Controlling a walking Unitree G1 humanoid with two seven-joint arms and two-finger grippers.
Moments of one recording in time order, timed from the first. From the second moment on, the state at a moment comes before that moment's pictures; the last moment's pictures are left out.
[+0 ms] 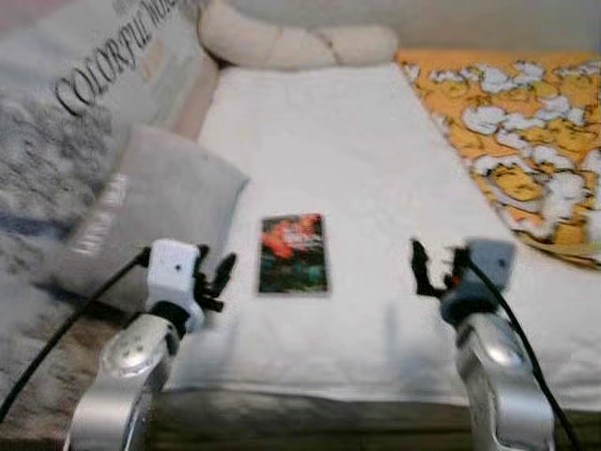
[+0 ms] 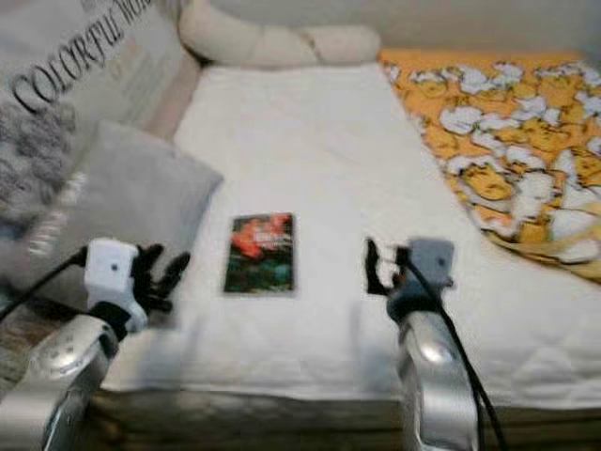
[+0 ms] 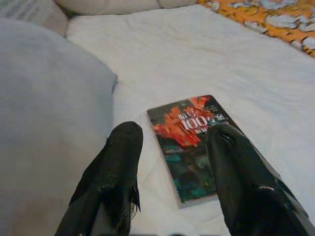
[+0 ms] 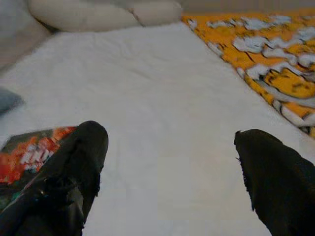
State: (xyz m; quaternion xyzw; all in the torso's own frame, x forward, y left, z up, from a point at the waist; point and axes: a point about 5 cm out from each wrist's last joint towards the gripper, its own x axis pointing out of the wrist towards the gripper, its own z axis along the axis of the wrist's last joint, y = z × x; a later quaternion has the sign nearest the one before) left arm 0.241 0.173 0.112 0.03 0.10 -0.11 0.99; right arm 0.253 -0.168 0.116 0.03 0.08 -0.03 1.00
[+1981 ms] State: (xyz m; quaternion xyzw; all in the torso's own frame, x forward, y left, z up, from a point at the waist) left arm 0.257 0.158 0.110 0.04 0.09 -0.11 0.99; right arm 0.257 -0.185 0.101 0.01 0.12 -0.06 0.99
